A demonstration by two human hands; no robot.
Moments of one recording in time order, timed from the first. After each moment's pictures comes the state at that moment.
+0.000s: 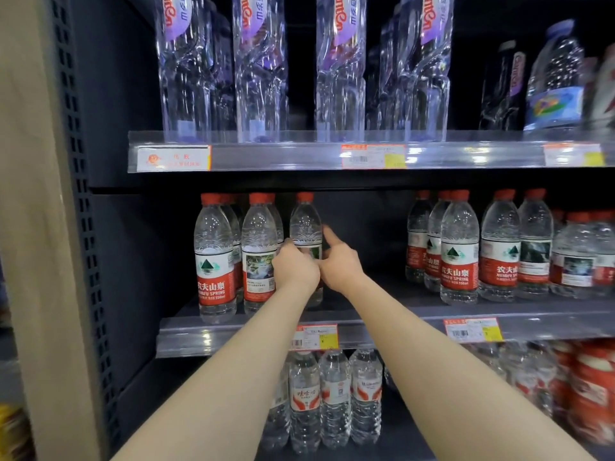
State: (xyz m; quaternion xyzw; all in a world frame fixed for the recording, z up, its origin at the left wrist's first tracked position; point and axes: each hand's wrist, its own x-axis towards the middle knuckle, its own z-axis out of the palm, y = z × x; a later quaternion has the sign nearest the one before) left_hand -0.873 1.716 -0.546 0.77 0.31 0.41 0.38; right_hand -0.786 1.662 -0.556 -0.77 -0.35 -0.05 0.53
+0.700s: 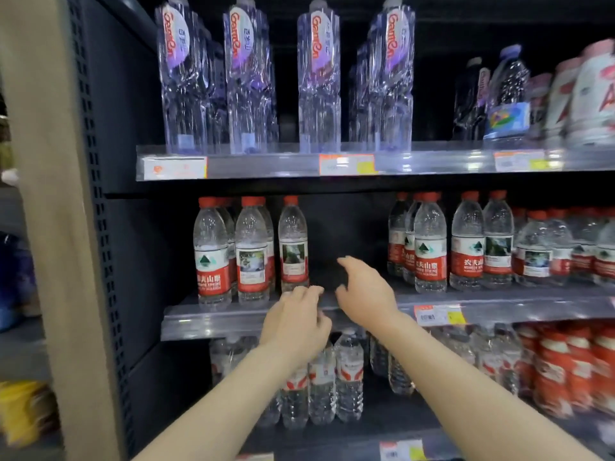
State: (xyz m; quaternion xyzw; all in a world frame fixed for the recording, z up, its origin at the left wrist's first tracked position) left_hand -0.965 1.652 -0.610 0.95 0.14 0.28 0.06; right_hand -0.850 1.546 -0.581 -0.86 -0.36 -0.19 0.32
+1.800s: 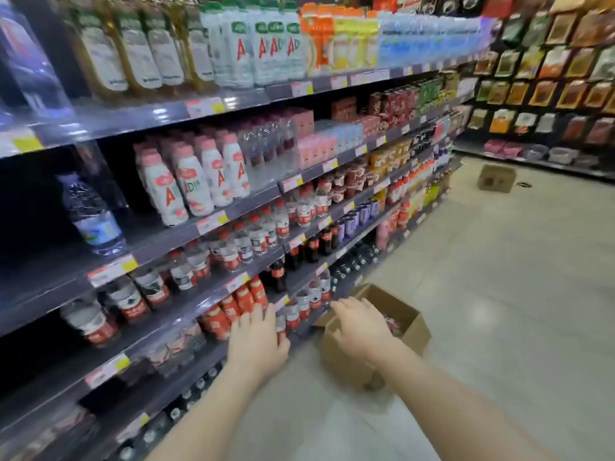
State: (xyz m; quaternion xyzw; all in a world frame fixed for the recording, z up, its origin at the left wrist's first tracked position) left_hand -0.900 1.070 -0.345 1.00 -0.08 -0.02 -0.02; right_hand -0.900 0.845 -0.349 -0.99 -0.08 0.03 0.06
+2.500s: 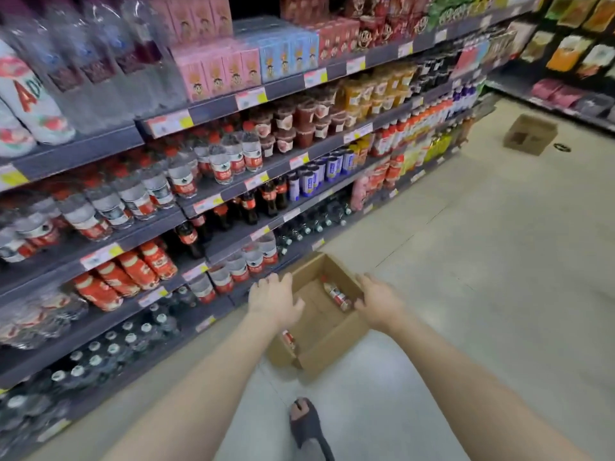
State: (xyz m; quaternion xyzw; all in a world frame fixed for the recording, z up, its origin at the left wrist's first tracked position) left_hand -0.675 0.677 -0.452 0.98 -0.04 -0.19 0.04; right_hand -0.683 0.447 -0.451 -0.97 0.00 0.18 0.13
